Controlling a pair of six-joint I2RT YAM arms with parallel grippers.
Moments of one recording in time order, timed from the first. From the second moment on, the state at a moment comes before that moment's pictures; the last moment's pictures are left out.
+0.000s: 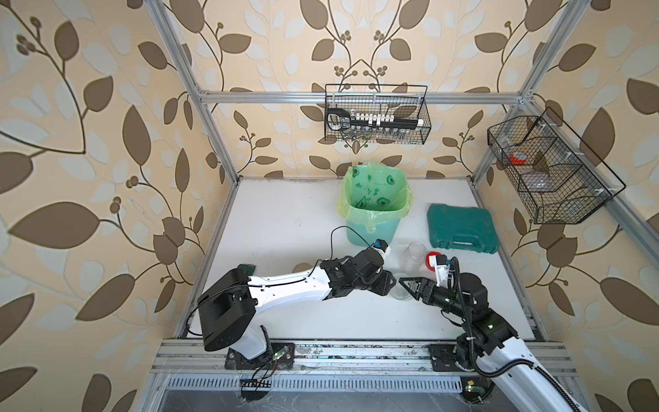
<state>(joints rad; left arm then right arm) -1.06 1.53 0.99 -0.17 0.10 -0.68 0.38 0.40 0.19 -0.21 -0.44 0.84</state>
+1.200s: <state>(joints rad) -1.08 1.67 1.17 -0.46 -0.08 -0.62 0.38 0.34 0.46 -0.36 0.08 0.67</state>
